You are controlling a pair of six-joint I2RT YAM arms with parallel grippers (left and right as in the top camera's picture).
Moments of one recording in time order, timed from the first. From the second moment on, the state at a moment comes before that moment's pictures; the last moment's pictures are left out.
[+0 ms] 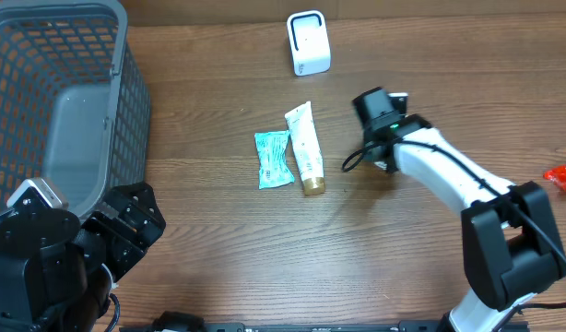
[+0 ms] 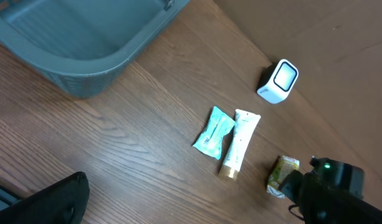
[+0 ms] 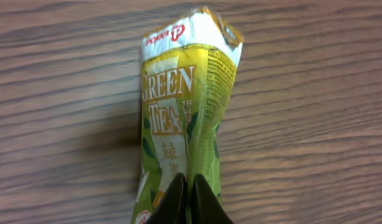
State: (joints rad) left arm -0.19 0.99 1.89 -1.69 -0.21 -0.91; right arm 0.42 1.85 1.22 -0.64 0.44 0.42
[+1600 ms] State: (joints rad) left arm -0.19 0.99 1.89 -1.69 -0.21 -0.91; right arm 0.20 1.92 1.55 -0.90 0.05 0.58
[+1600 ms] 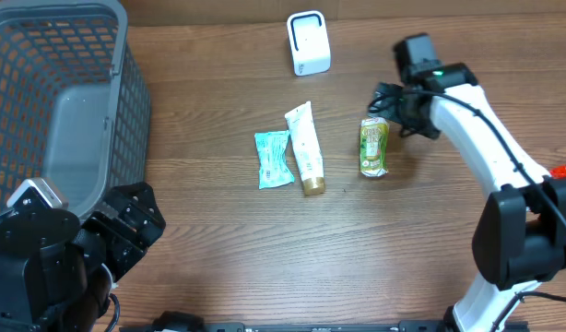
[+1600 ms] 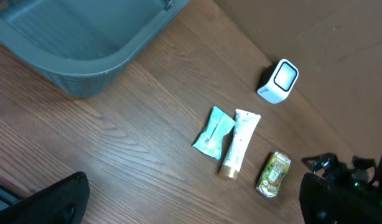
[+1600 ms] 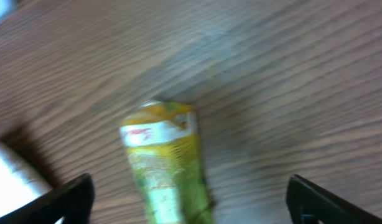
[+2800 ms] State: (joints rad) left arm -0.19 0.99 1.89 -1.69 -0.21 -0.91; right arm 0.18 1.93 1.38 -0.81 -0.07 0.49
